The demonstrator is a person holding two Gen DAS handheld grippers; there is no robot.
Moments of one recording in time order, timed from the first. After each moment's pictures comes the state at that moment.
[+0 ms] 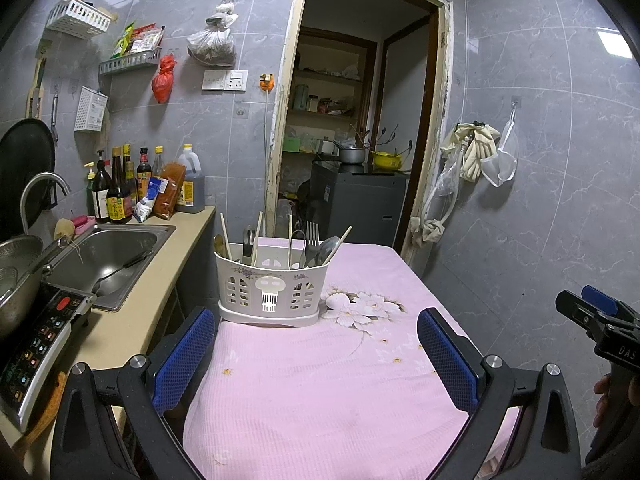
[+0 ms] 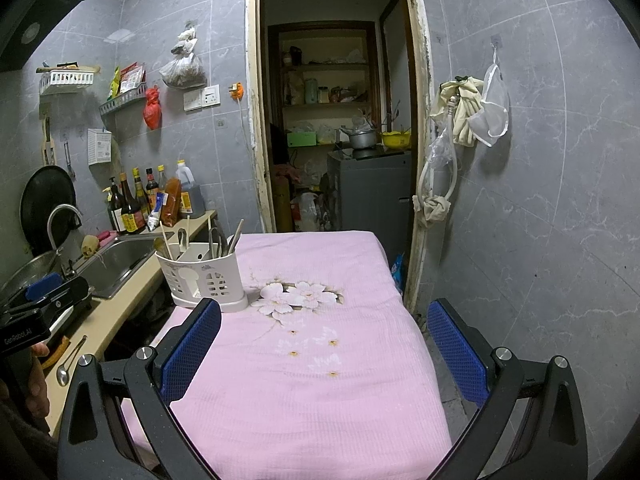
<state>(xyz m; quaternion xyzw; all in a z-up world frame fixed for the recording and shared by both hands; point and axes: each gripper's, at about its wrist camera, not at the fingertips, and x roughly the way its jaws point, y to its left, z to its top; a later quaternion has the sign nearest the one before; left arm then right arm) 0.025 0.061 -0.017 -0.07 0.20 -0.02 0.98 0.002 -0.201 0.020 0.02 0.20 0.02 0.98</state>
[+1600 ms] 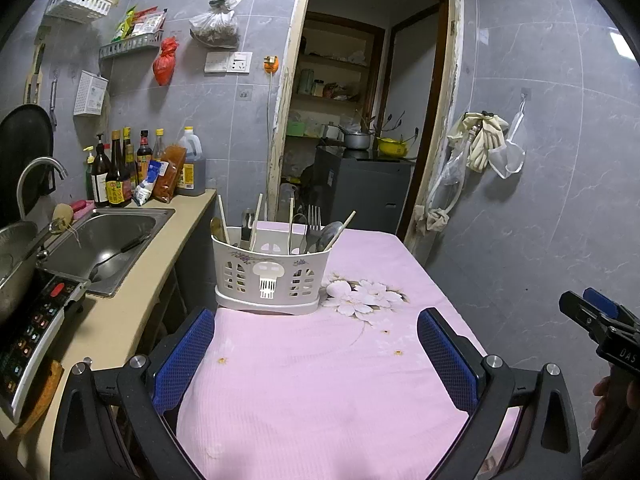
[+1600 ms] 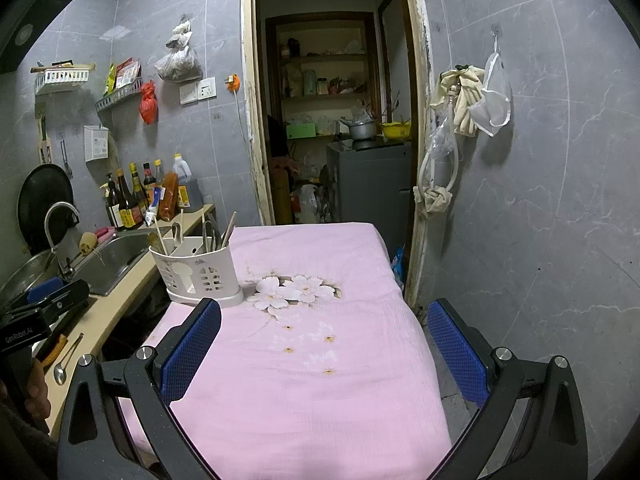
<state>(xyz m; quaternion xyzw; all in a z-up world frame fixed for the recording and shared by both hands) 0.030 0.065 -0.029 -0.08 0.23 -0.02 0.97 0.002 -0.201 0.025 0.02 0.21 0.02 0.98</state>
